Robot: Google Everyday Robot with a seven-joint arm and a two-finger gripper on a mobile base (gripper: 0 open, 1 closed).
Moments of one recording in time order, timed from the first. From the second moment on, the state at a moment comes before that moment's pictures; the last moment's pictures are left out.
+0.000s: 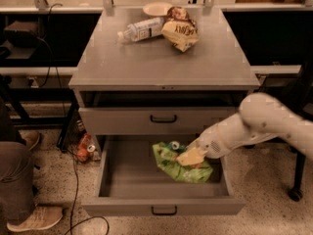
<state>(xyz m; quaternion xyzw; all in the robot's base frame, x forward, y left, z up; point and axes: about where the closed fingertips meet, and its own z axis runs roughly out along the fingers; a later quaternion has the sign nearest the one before) 0.484 -0.089 0.658 -0.43 0.82 0.34 0.18</state>
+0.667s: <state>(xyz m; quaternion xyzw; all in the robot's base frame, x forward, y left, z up) 0.525 -0.053 0.562 -0.40 0.82 0.35 0.22</state>
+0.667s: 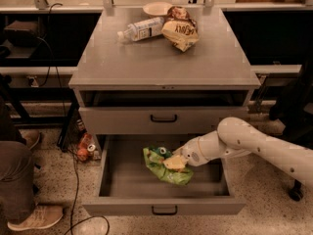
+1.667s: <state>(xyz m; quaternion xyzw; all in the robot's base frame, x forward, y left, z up) 0.566 -0.016 0.487 -0.35 0.82 0.37 0.28</state>
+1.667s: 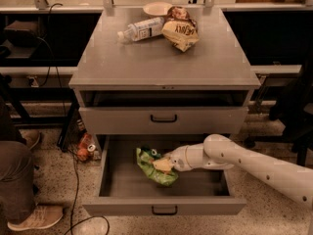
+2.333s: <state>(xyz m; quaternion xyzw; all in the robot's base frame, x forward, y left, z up) 0.566 -0.003 0.474 -0.33 0.81 0.39 0.29</state>
